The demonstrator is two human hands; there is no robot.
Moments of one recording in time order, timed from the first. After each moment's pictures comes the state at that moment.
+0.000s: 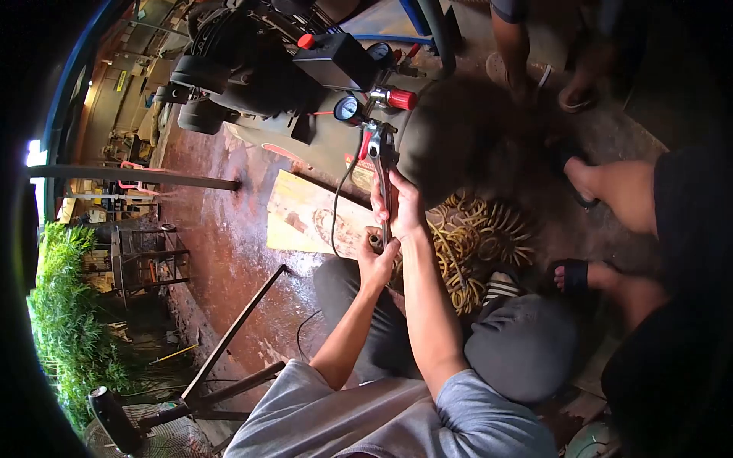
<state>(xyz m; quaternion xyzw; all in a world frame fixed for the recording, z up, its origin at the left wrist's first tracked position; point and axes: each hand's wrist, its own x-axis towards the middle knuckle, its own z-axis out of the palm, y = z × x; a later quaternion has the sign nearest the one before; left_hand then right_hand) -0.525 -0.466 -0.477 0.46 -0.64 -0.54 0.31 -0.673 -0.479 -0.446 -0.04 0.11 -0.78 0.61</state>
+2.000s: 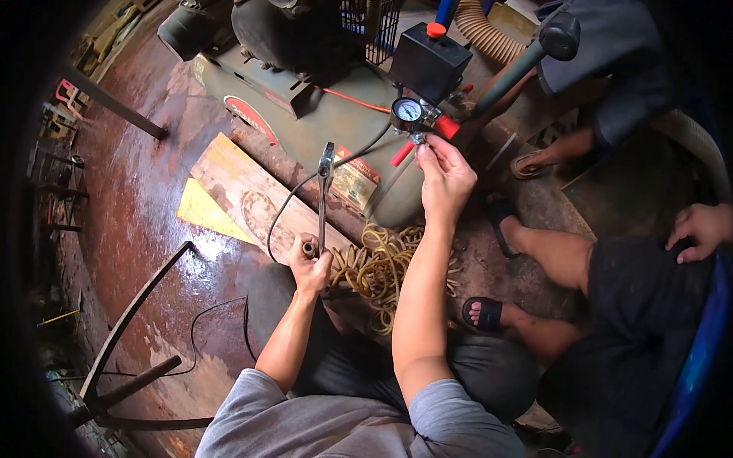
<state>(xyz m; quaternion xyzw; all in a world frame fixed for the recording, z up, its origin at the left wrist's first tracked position) -0.469 -0.505 -0.501 0.45 -0.65 -0.42 0.45 -0.724 -0.508 -0.378 -0.23 0.58 -0.77 0.17</state>
